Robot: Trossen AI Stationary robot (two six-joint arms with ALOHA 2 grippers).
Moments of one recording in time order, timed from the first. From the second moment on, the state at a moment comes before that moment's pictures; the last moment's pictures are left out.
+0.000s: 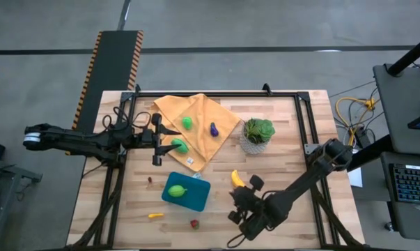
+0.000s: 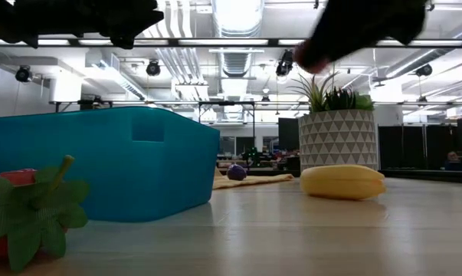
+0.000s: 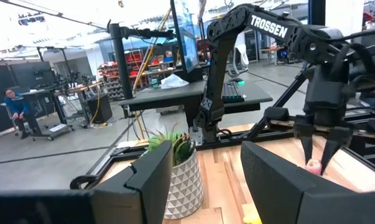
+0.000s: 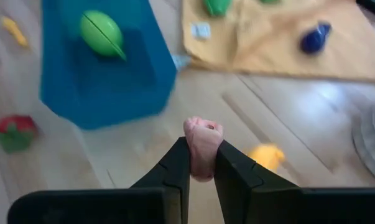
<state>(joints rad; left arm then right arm) 0.02 0.76 0.37 0.52 0.00 0.17 0.68 1.92 1.45 -0.79 0.83 1.12</state>
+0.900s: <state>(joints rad) 0.02 0.76 0.37 0.54 0.00 0.17 0.38 1.92 1.38 -0.24 0.34 0.47</state>
